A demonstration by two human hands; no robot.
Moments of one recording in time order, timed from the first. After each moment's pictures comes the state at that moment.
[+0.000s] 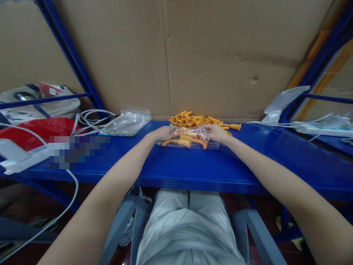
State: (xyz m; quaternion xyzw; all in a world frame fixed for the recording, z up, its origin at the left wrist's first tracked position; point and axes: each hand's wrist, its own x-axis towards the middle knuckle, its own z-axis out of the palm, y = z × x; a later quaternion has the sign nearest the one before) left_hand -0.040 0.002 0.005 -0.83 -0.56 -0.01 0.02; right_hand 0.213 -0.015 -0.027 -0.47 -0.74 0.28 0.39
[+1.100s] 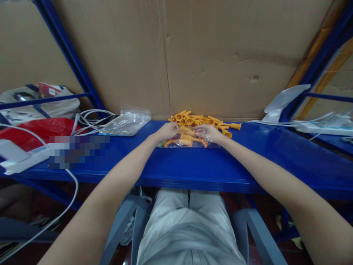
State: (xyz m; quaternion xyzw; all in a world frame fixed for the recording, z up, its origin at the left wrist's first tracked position) left_hand -0.024 -0.005 0.006 -0.82 -0.56 -0.15 -0.04; right_hand 0.205 -0.010 -0.032 -0.44 -0.79 0.23 0.36
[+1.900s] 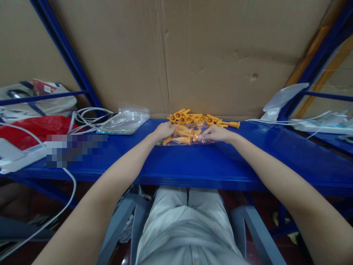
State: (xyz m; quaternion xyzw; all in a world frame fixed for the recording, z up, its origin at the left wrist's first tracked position) left_hand -0.026 0.003 -0.001 -0.76 -0.64 -0.13 -0.01; right_hand 0.216 -0.051 0.005 -0.48 -0.79 0.31 0.20
